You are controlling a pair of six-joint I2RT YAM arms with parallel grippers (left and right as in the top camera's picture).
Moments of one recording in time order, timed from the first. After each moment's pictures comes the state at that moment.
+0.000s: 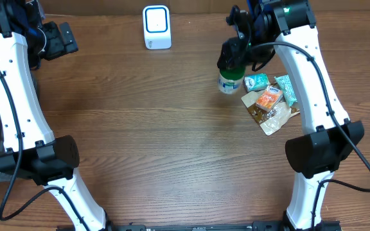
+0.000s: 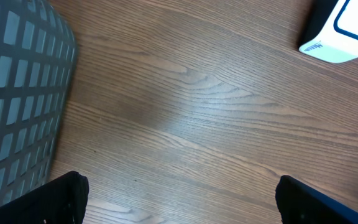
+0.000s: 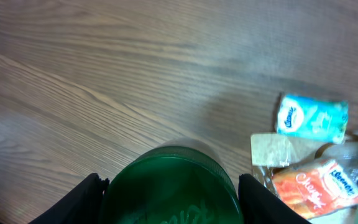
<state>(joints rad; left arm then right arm) 0.22 2.11 2.59 -1.69 0.05 -0.17 0.25 2.12 2.30 -1.49 -0.25 -0.02</state>
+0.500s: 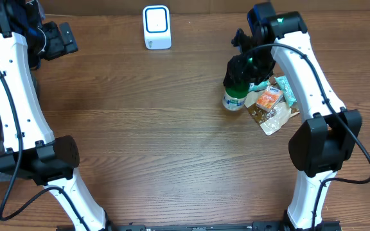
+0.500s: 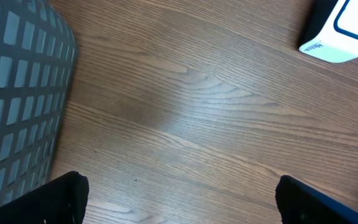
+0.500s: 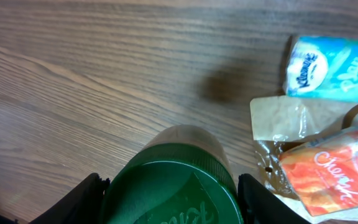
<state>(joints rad) 0.22 2.11 2.59 -1.69 0.05 -0.17 0.21 2.12 2.03 -1.42 -0.26 -0.01</state>
